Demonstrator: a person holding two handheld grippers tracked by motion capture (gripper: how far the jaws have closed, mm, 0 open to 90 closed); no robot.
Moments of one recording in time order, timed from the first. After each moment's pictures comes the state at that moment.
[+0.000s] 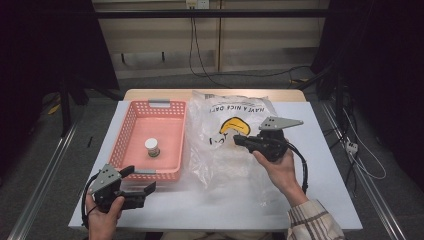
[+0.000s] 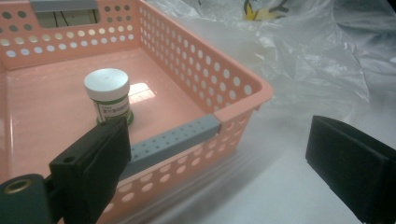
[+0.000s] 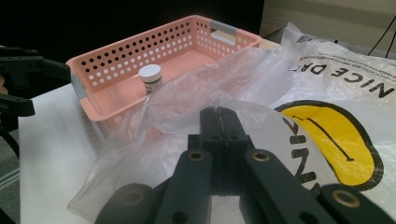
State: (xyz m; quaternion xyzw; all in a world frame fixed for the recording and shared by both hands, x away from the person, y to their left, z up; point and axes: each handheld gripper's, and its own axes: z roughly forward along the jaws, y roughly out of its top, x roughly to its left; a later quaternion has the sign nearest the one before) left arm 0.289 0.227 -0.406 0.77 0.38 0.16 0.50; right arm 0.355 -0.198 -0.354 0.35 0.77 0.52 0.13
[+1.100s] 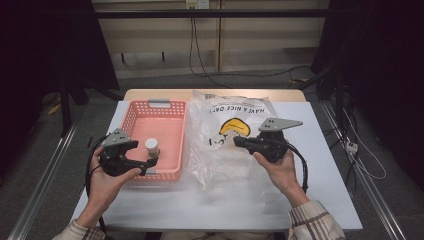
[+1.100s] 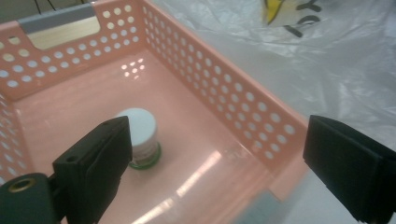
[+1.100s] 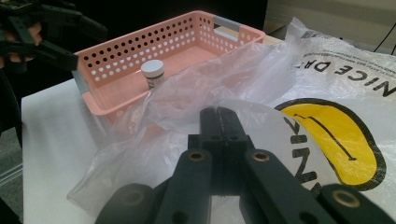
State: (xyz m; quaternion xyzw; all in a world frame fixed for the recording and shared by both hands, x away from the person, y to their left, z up) left arm 0.369 0.216 -0.363 0.83 0.35 0.14 0.42; right arm 0.354 -0.199 -0.357 0.35 0.78 0.51 0.12
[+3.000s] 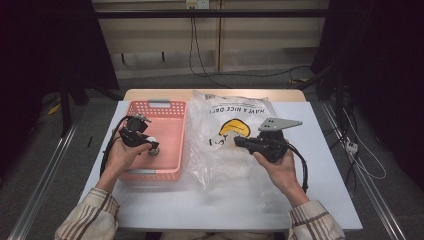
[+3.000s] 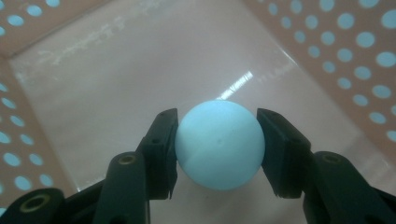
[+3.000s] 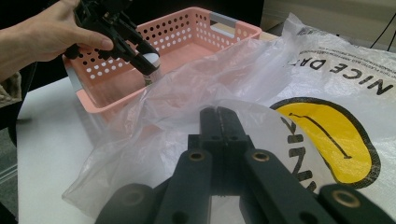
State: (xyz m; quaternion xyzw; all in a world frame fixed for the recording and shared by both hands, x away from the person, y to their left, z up) left arm 0.465 0.199 -0.403 0.88 0.39 0.10 0.25; right arm 0.355 -0.199 -0.358 0.35 0.78 0.51 0.12
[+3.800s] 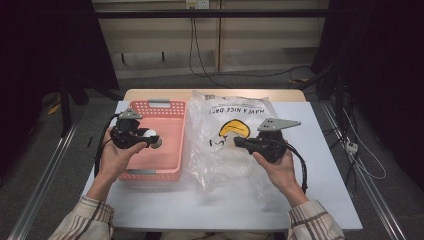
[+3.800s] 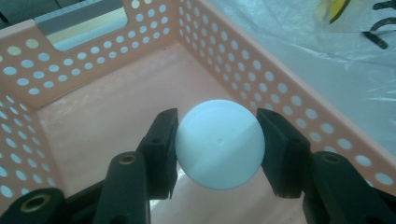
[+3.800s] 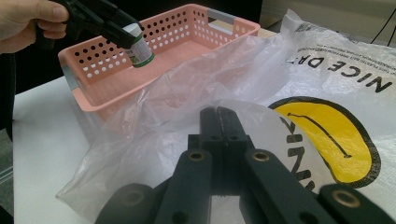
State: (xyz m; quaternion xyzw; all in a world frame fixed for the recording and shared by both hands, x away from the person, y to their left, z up) left arm 0.432 0.203 -0.364 0.85 0.38 0.13 0.36; right arm 0.358 -0.199 -0.362 0.36 0.78 0.50 0.12
